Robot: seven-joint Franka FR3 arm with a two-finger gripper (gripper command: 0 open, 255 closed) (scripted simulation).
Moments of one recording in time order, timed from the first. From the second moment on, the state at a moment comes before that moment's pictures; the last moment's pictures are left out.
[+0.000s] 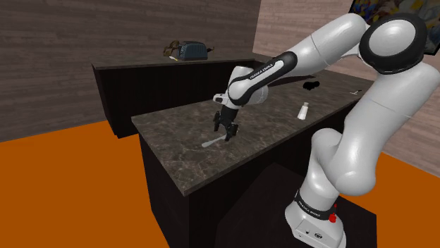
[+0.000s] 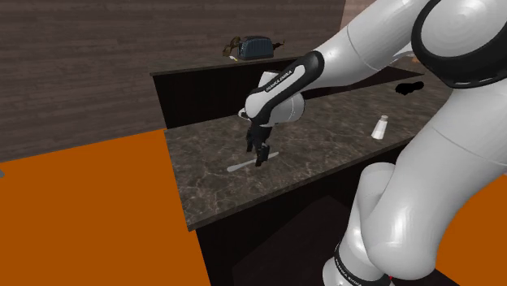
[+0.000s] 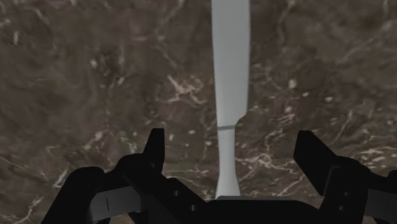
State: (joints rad) arm 0.52 -0.23 -0.61 -2.56 0.10 2.46 -1.45
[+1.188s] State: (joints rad) arm 0.53 -0.22 -0.61 -2.57 0.12 2.48 -1.46
